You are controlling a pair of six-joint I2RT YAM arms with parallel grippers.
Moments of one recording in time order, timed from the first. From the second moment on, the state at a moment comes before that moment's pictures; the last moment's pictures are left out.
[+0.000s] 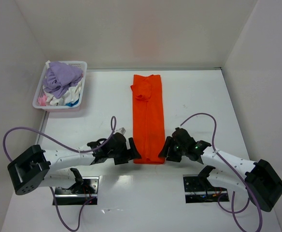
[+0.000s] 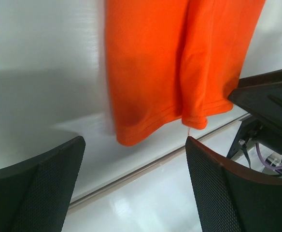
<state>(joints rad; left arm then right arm) -0.93 1.23 0.47 -0.11 0.05 -1.16 0.70 1.00 0.35 -0.31 -0.14 1.01</state>
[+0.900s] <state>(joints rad) -0.93 1.37 0.48 0.04 0.08 -1.21 0.71 1.01 0.33 -0.27 -0.15 1.02</state>
